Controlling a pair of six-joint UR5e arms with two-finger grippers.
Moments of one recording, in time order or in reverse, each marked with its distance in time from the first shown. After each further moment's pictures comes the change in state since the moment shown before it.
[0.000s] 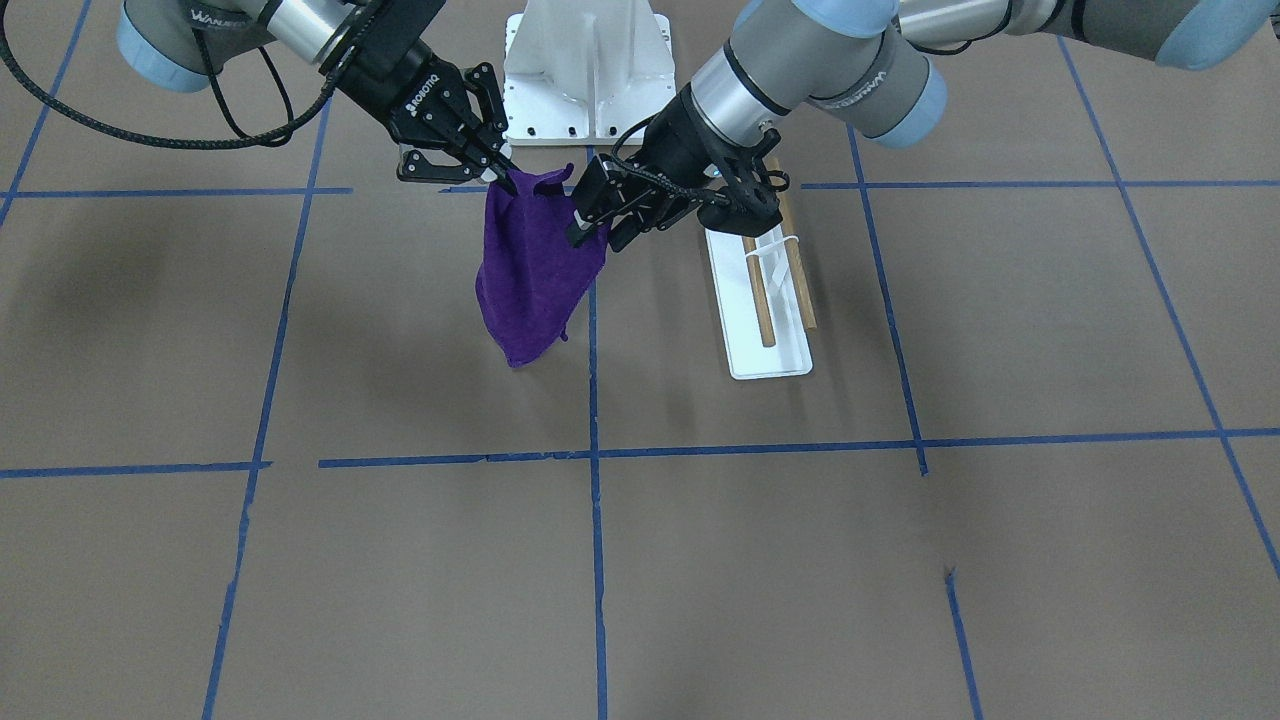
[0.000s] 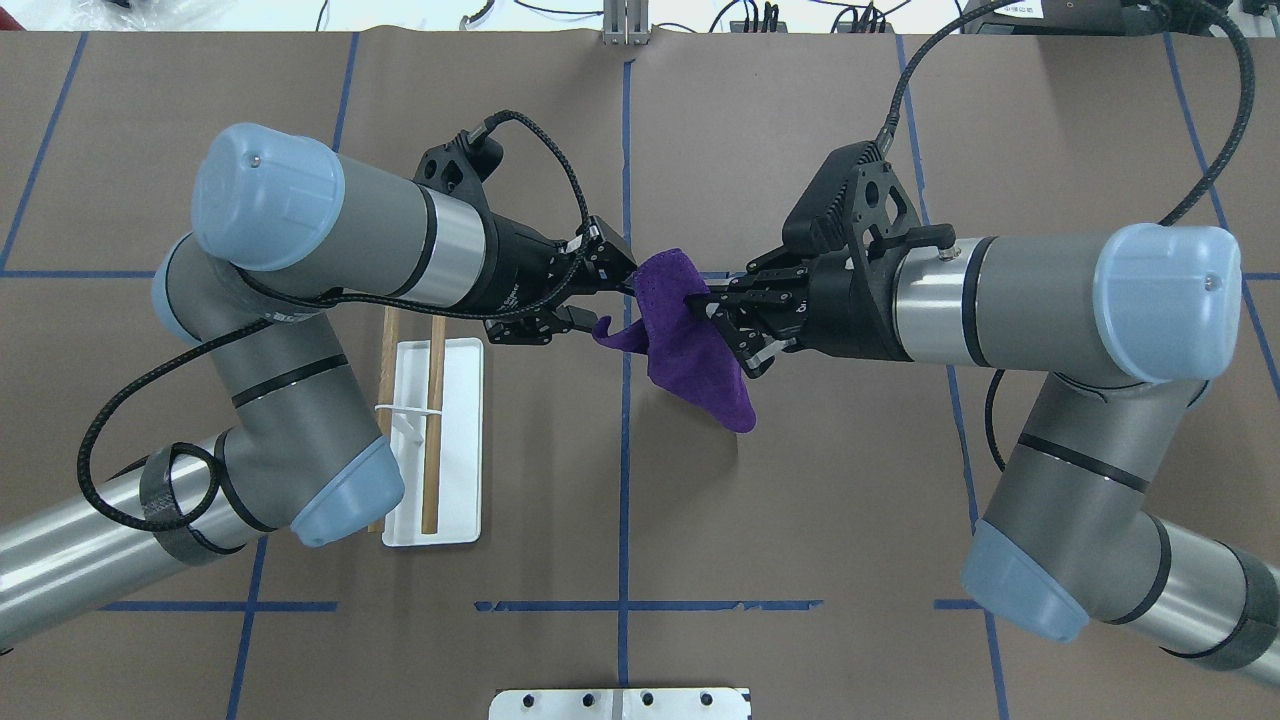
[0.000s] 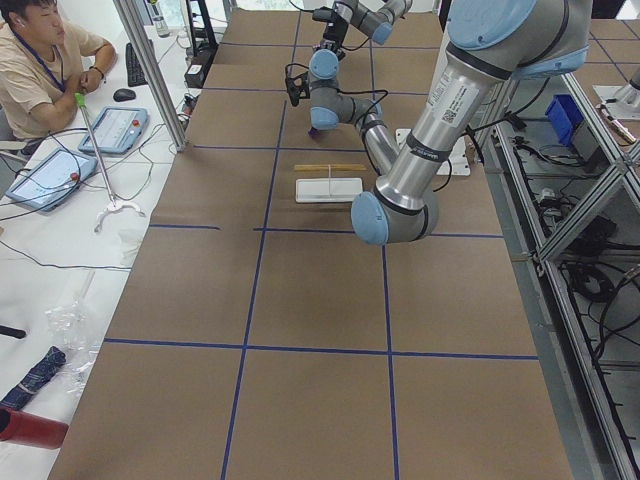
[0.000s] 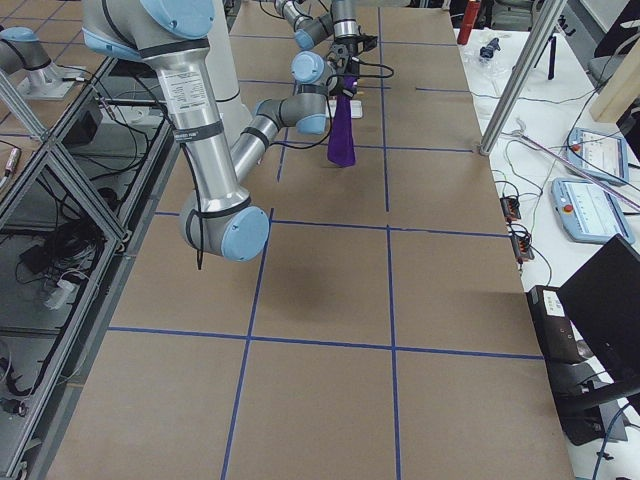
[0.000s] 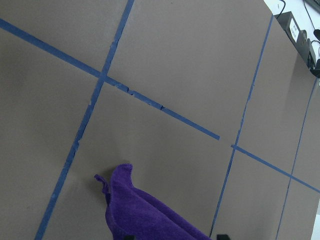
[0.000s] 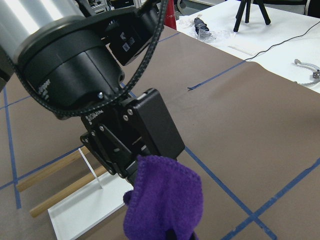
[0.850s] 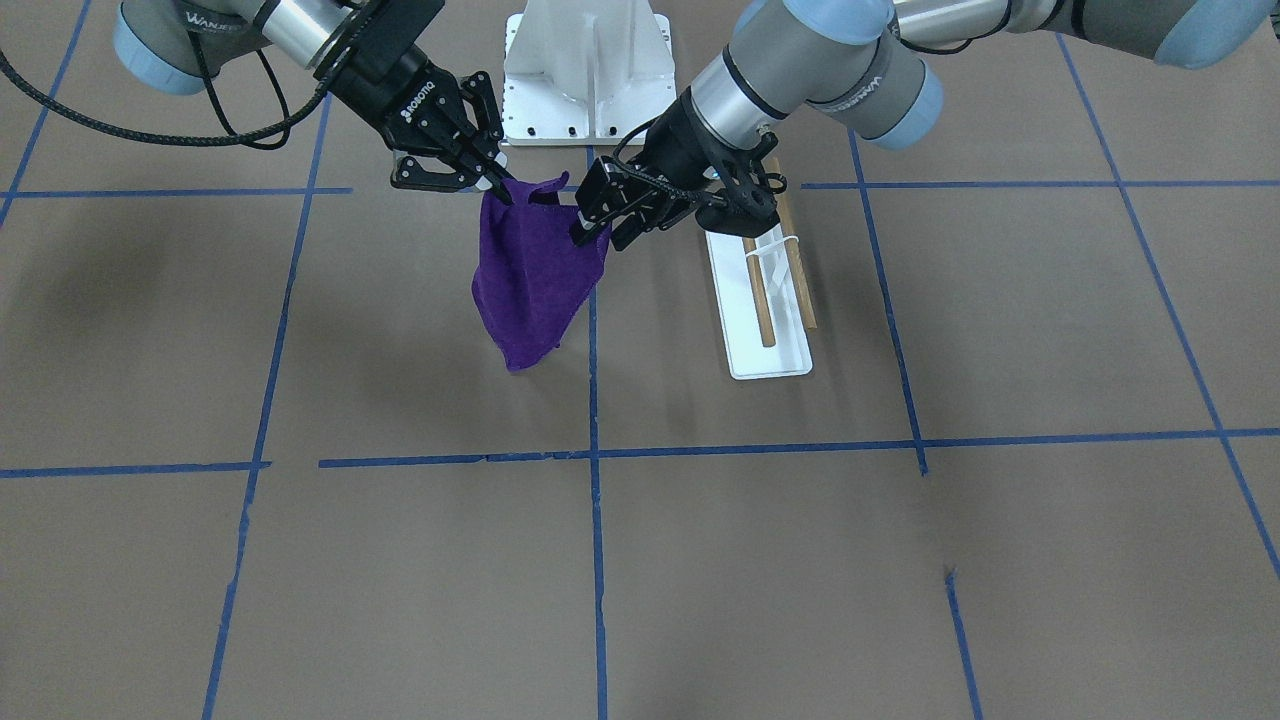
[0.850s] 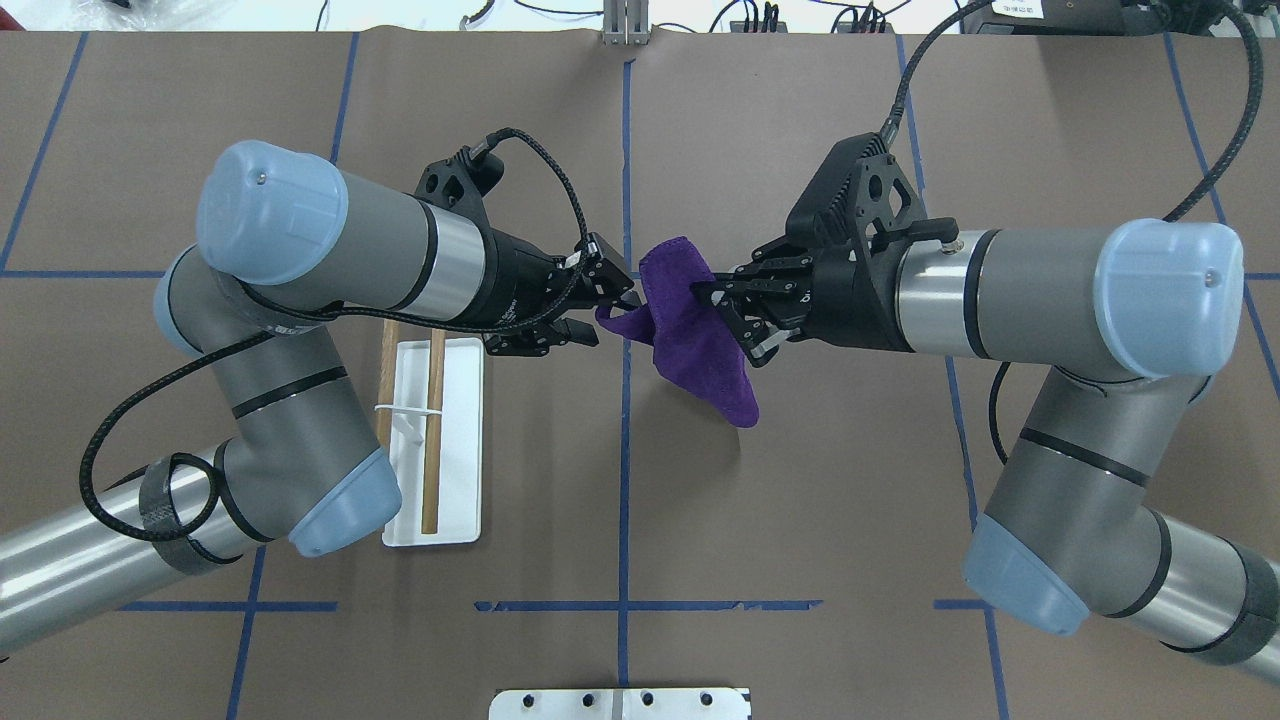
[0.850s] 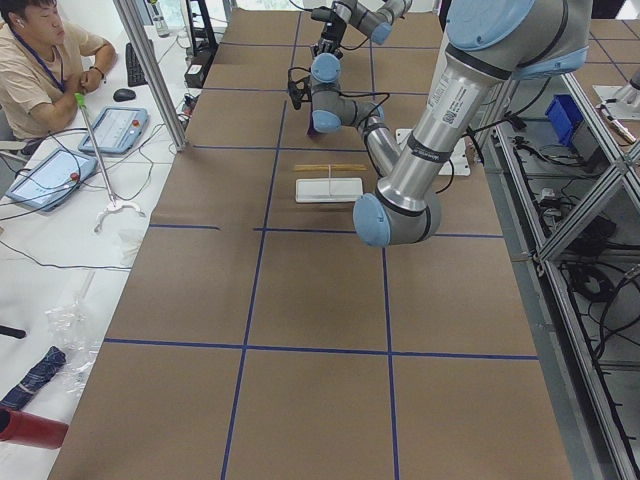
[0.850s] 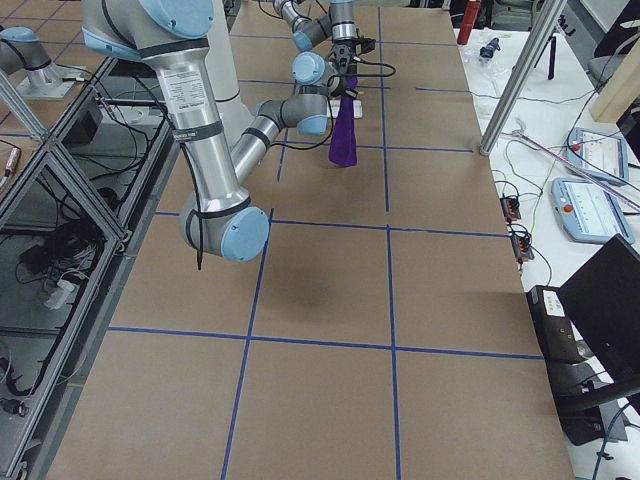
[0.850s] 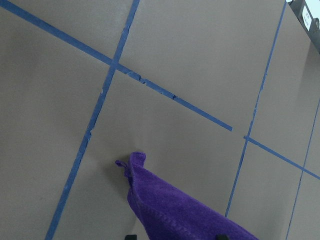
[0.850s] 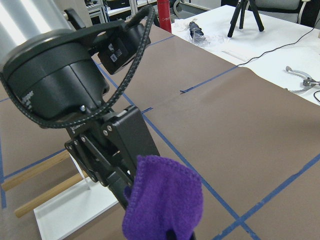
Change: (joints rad) left arm 0.011 0.009 -0.001 0.000 0.000 0.011; right arm 0.009 -0.001 -0.006 0.001 -0.025 -0.031
